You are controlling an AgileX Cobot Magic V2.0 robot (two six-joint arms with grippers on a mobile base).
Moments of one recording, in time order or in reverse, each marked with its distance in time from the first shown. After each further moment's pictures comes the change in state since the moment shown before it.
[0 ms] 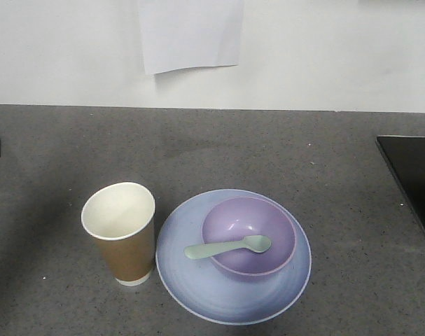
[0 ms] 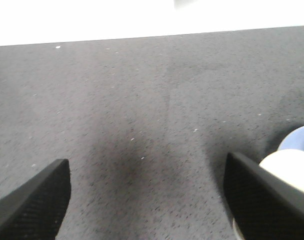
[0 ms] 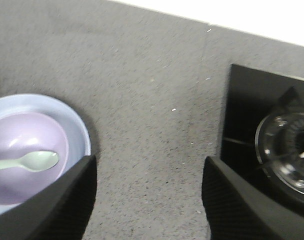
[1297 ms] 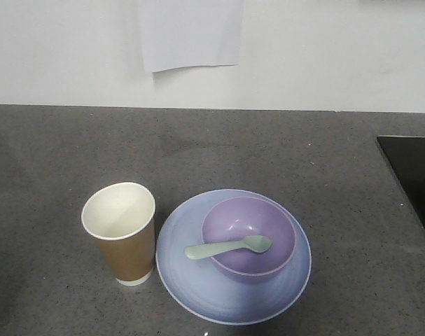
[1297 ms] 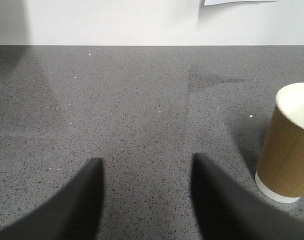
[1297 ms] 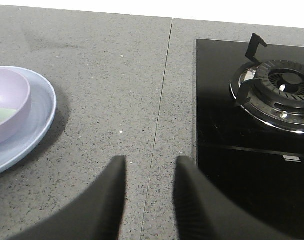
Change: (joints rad) left arm 0.001 -0.607 0.432 0.109 -0.008 -0.104; right arm 0.000 -0.800 0.773 -0.111 -0.214 0.143
